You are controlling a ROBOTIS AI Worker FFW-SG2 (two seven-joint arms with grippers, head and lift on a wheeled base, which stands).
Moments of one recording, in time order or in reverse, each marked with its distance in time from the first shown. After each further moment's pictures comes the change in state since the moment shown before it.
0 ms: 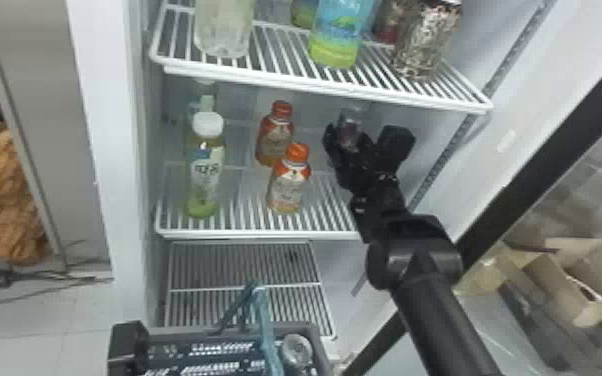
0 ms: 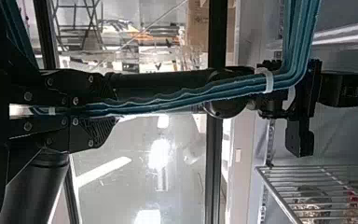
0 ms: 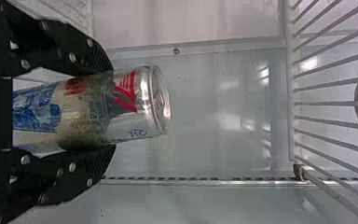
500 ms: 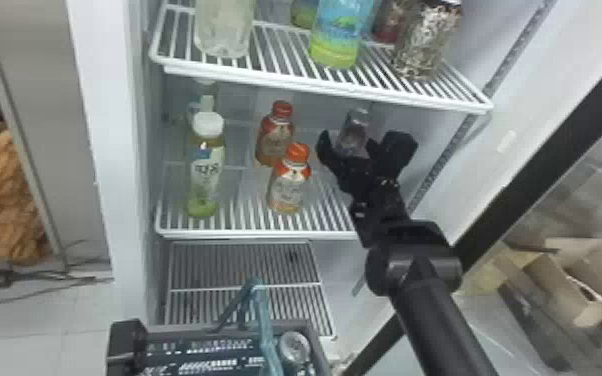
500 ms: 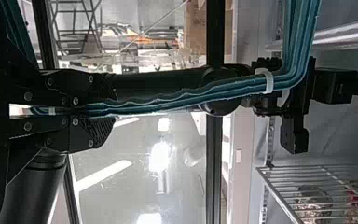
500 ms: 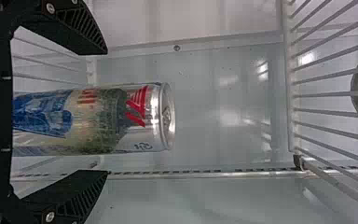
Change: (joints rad) left arm 0.000 0.000 0.006 -0.009 -0.018 0.000 0.001; right arm 0.020 0.006 -0.012 -0.006 -0.010 -0.013 -0.011
